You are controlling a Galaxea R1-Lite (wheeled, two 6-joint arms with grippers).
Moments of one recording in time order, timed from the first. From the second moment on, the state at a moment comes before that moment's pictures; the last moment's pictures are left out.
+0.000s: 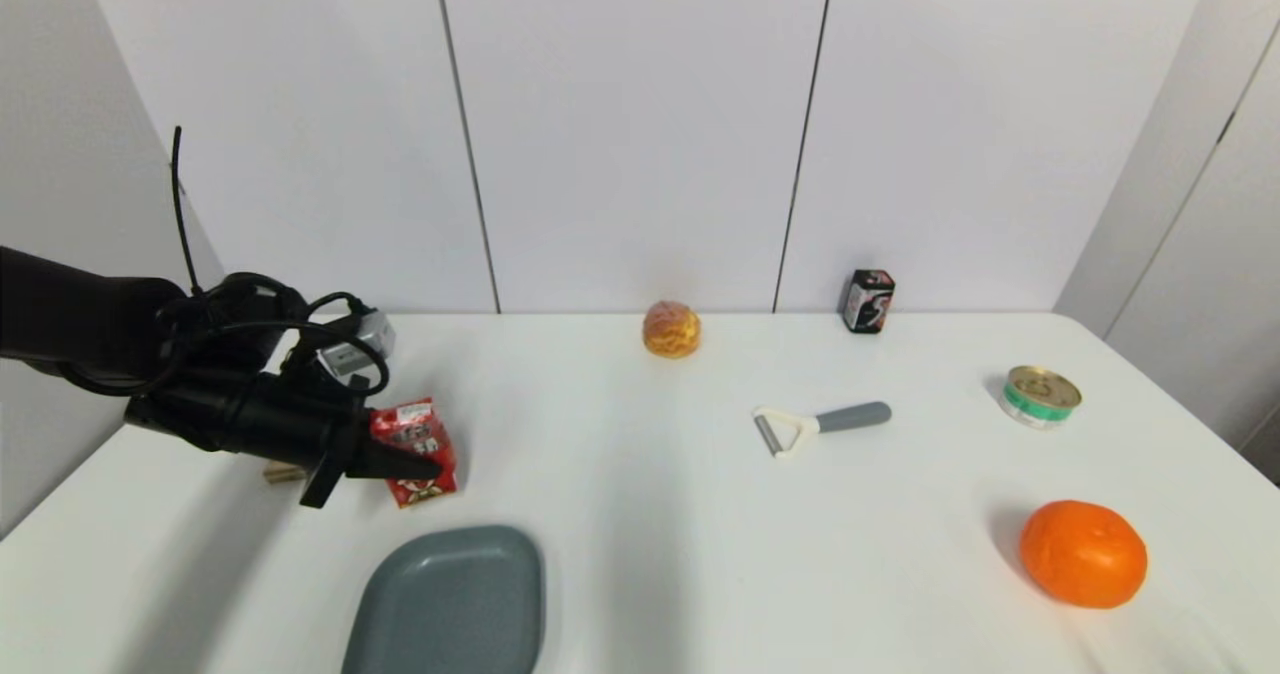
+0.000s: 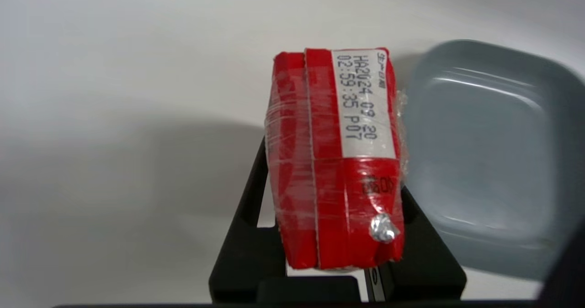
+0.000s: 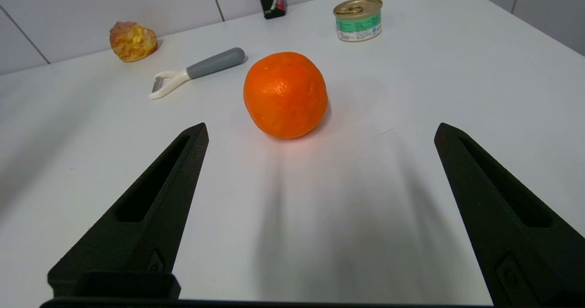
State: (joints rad) left arm -0.01 1.92 -1.15 0.44 -0.89 1.06; right arm 0.00 0.00 0.00 0.02 -0.06 0.20
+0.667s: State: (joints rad) left arm -0.08 2.00 -1.19 0.37 -0.85 1.01; right arm 0.00 0.00 0.00 0.02 -0.06 0.20
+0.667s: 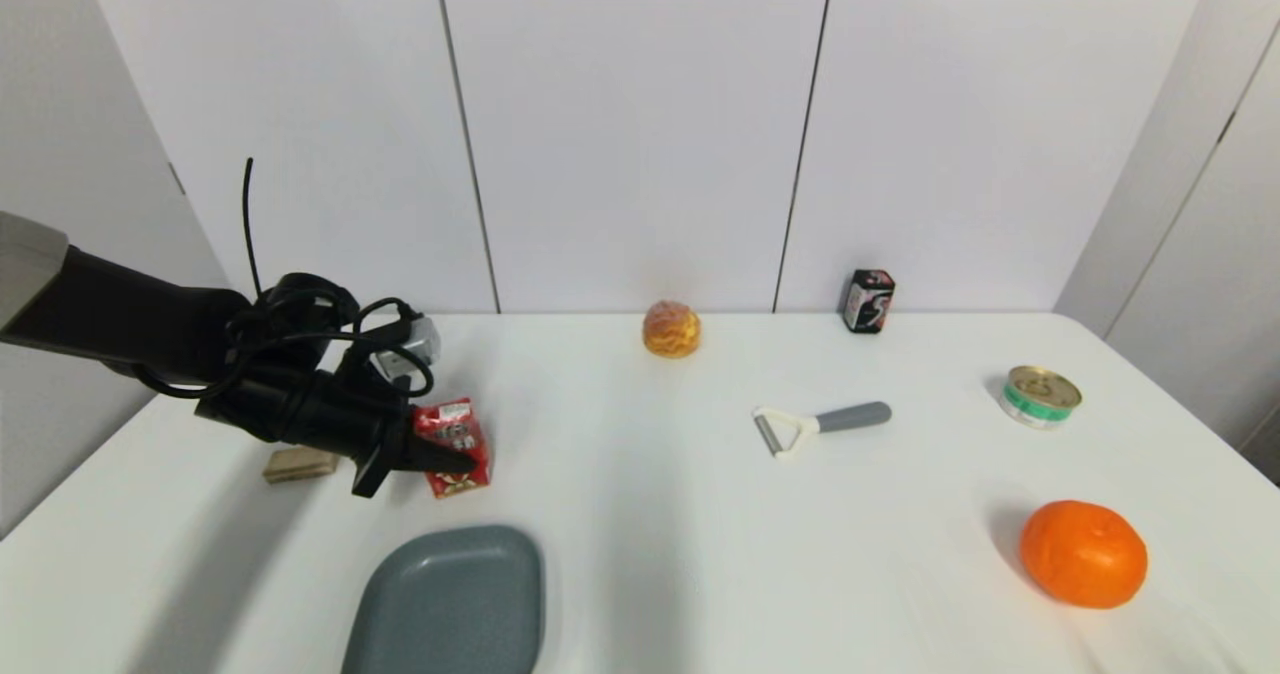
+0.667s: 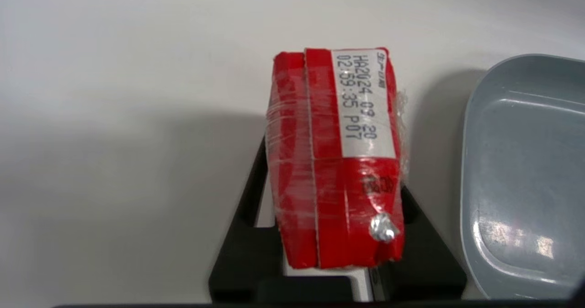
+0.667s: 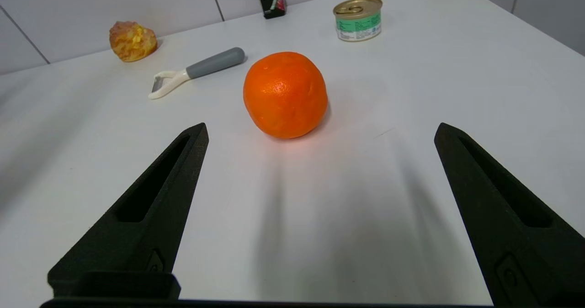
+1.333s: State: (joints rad) left arm -0.08 1.94 -1.19 0.38 -0.79 0.95; right arm 0.00 0.00 0.00 0.02 -0.06 0.20
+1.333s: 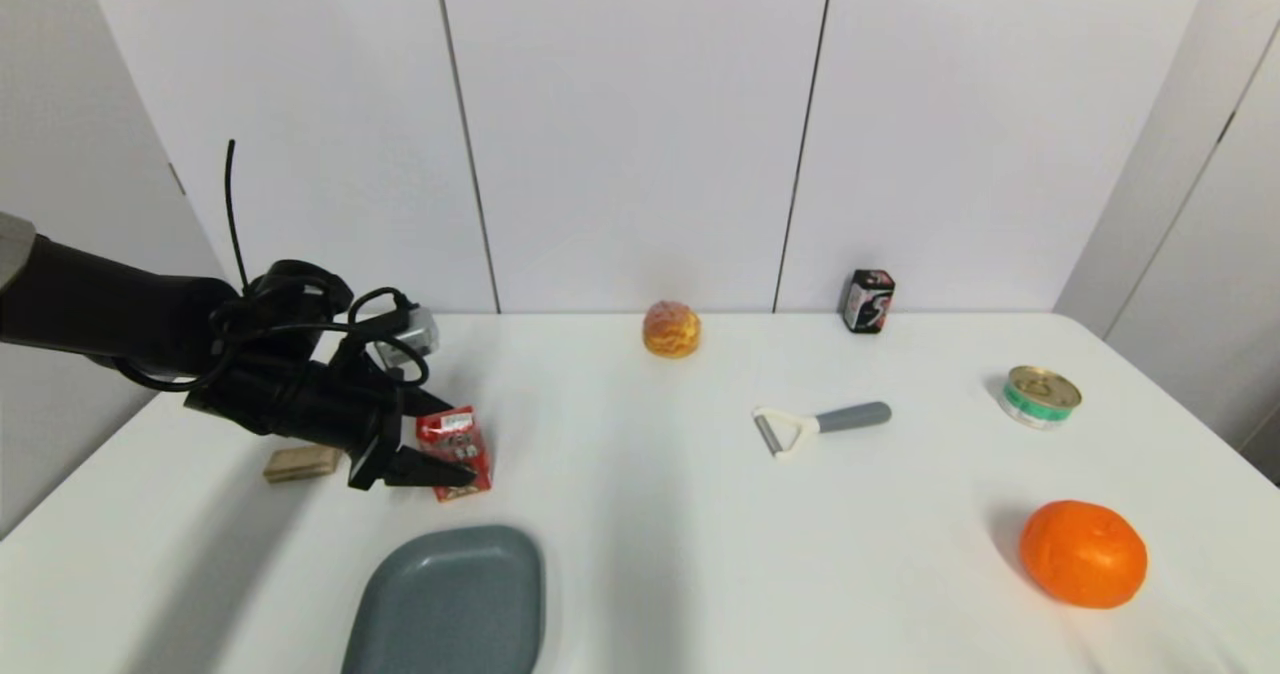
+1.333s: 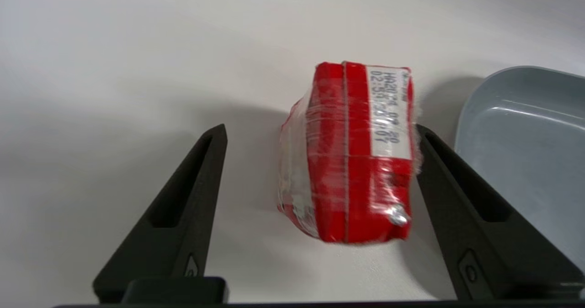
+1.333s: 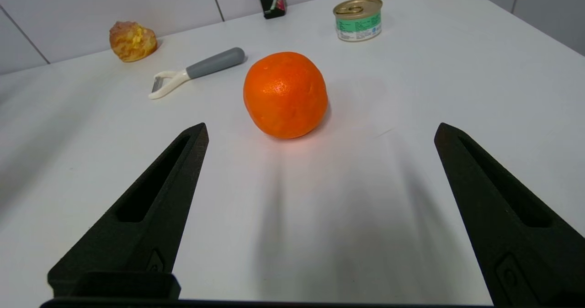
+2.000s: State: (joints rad) left arm -0.08 1.51 -0.99 0.47 -0.66 0.60; right arm 0.00 0.00 0.00 0.02 -0.06 0.20
